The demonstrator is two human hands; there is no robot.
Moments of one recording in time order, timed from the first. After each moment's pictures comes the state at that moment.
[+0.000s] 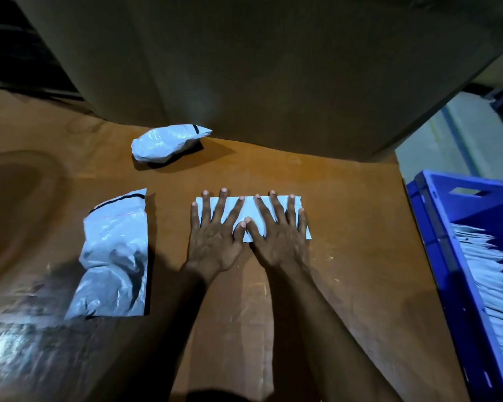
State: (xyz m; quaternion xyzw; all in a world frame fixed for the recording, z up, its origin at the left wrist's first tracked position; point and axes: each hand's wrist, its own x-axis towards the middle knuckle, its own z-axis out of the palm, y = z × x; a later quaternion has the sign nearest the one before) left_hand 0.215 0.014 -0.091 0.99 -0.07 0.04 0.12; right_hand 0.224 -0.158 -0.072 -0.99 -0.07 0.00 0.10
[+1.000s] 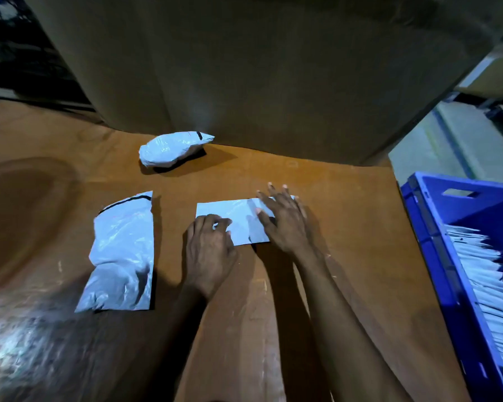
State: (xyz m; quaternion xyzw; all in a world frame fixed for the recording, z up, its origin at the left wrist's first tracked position) left_hand 0.173 0.012 -0.055 0.97 0.02 0.16 0.21; right_hand 0.241 -0.171 -0.030 -0.97 -0.12 0.02 0.22
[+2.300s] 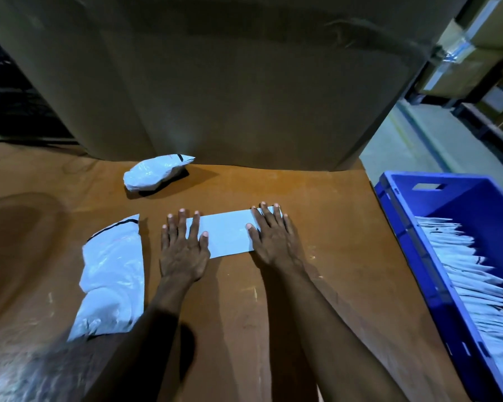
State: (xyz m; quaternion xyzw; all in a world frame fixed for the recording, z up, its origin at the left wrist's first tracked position) left_hand 0.210 0.048 -0.083 0.99 0.03 0.02 0.15; right_hand 0.228 -0.179 -0.052 -0.99 -0.07 0.03 0.15
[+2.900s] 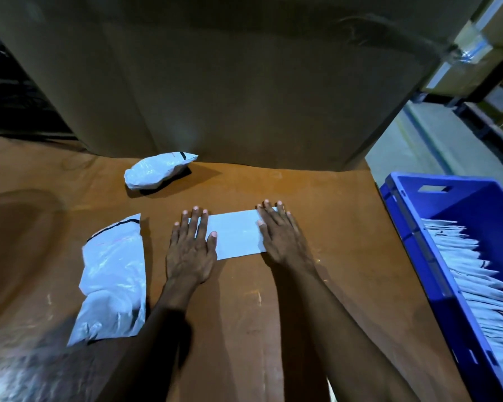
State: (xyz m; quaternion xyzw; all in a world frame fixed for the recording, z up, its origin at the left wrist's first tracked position) left_hand 0.214 0.045 -0.093 0.99 -0.03 0.04 0.15; right_hand 0.240 -0.192 -0.059 -0.98 -0.11 0.00 0.19
